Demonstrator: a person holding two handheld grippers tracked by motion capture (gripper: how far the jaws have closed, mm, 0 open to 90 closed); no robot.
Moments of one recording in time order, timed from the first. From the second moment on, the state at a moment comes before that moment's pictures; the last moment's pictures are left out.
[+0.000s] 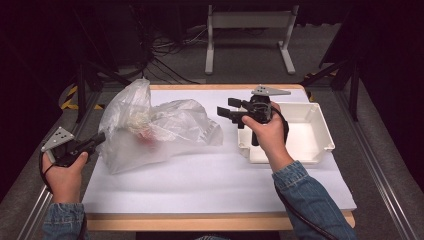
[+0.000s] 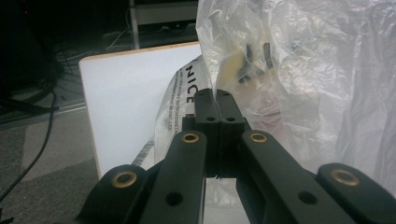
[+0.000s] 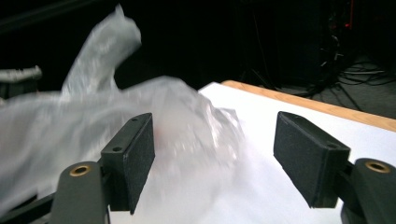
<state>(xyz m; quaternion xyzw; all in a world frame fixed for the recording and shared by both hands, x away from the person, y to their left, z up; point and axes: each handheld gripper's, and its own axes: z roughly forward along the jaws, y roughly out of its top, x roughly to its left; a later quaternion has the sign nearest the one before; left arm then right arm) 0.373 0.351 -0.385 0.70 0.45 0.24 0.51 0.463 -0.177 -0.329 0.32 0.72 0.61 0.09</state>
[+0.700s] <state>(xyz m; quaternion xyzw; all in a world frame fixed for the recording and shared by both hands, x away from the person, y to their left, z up) 0.371 0.358 -0.384 0.68 0.46 0.24 0.52 0.412 -0.166 -0.359 0.20 0.83 0.49 0.16</state>
